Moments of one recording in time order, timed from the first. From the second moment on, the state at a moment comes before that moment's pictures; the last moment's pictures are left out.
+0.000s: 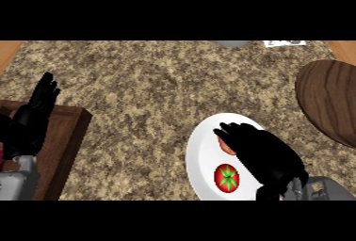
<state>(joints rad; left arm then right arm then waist) -0.15 0.36 0.04 -1.54 0.09 0.15 0.13 -0.38 -0.50 0.60 -1.94 0.39 0.66 0.78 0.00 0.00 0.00</state>
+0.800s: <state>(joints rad) -0.14 0.32 0.10 -1.52 0.04 0.10 0.10 -0.21 -0.37 0.63 -1.84 0.69 0.64 0.63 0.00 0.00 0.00</state>
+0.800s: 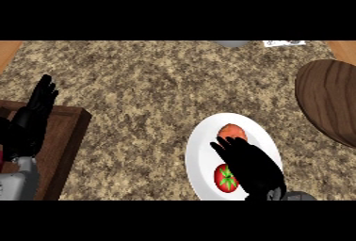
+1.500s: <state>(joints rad) -0.13 0.29 0.12 -1.57 0.01 0.07 0.13 -0.21 -0.26 0.59 -1.69 0.83 0.60 0.50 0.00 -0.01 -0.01</state>
